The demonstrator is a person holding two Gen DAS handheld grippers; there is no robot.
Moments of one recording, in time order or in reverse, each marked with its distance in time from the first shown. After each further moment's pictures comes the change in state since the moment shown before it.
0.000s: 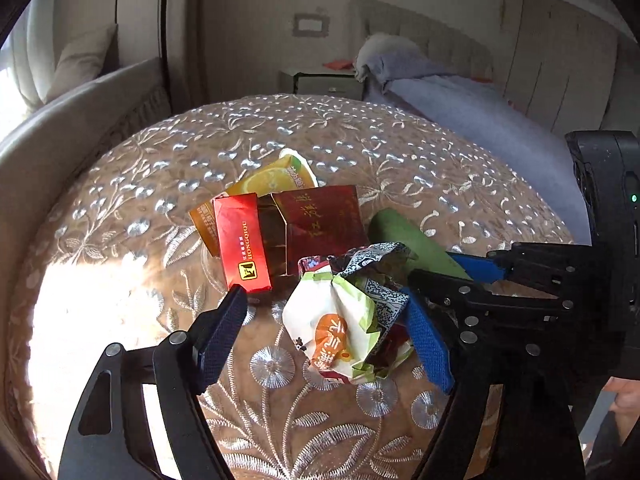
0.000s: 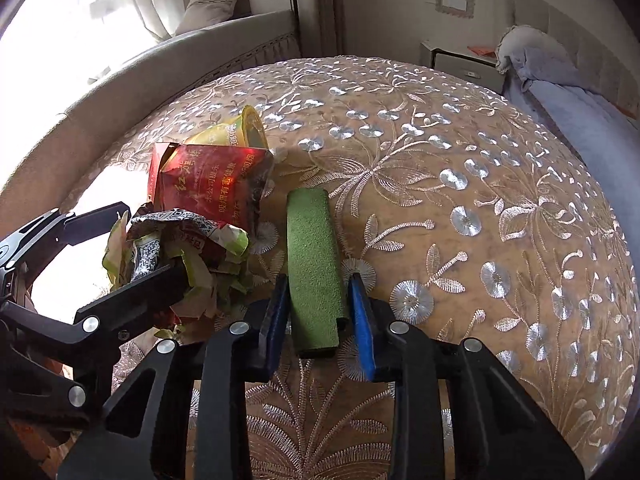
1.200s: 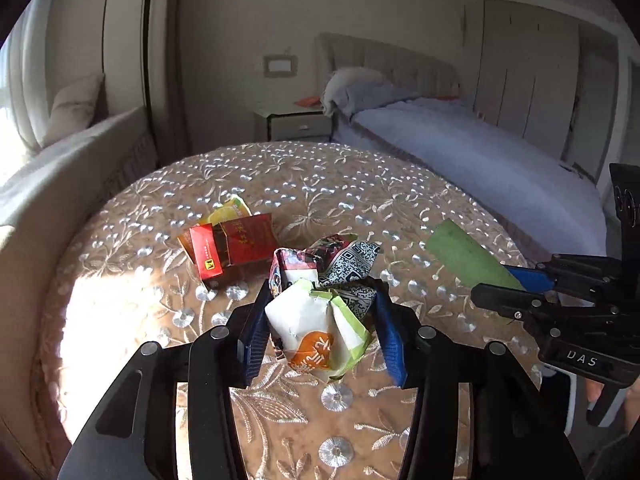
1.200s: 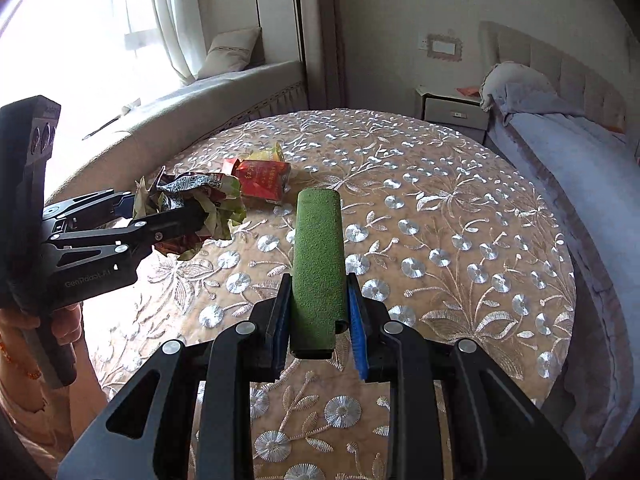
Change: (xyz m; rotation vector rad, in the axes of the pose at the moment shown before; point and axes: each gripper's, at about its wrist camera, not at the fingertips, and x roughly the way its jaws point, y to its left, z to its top) left arm -0.109 -0.067 -0.028 0.111 -0.145 -0.016; right arm -0.144 -0.019 -0.086 0.007 -0.196 0.012
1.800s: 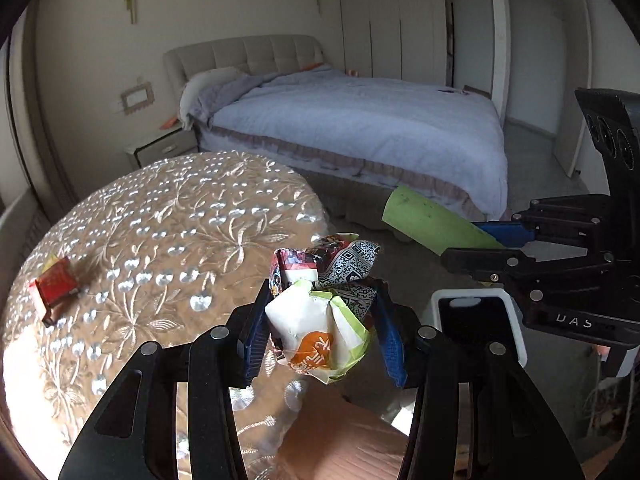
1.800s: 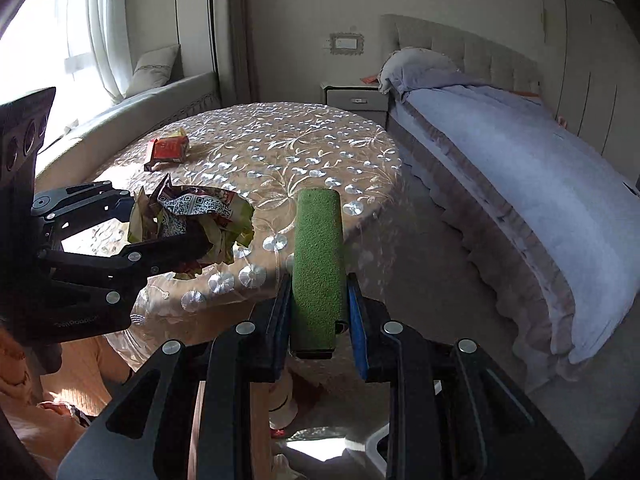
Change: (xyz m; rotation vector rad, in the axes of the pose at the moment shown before) left arm -0.014 -0.223 -0.060 0.379 0.049 -0.307; right arm -0.146 -0.079 -0.137 0.170 -0.002 -0.268
